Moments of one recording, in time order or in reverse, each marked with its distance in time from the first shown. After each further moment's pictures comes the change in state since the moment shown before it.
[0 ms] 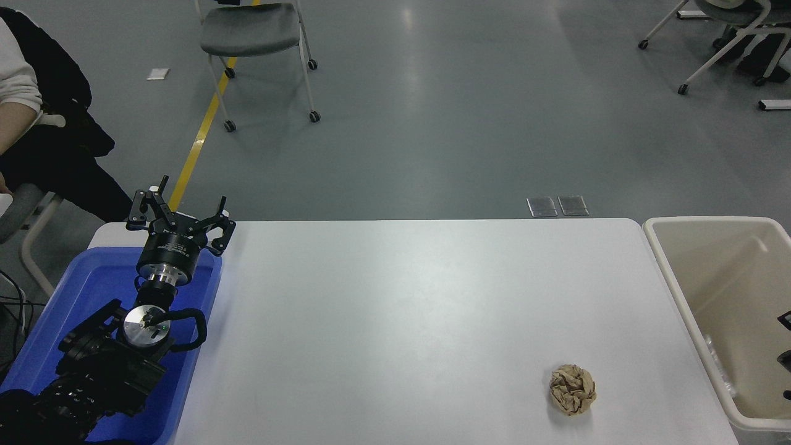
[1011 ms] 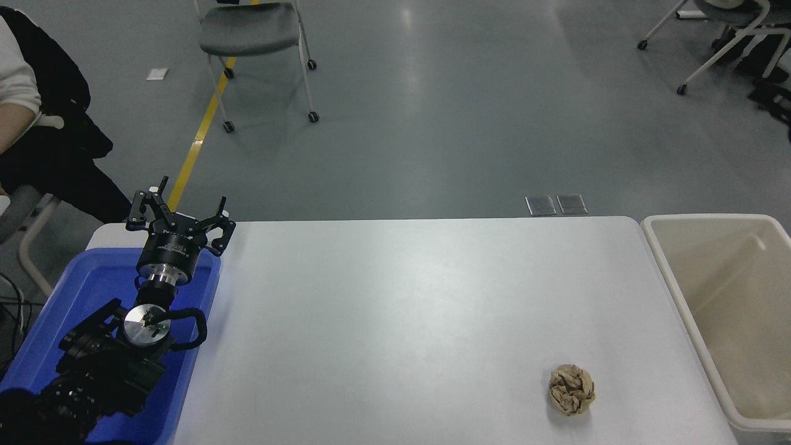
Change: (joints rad) left arm 0.000 0.000 0.000 0.000 0.000 0.000 0.000; right arm 0.979 -0.064 -0.404 0.551 -0.161 0.152 0.001
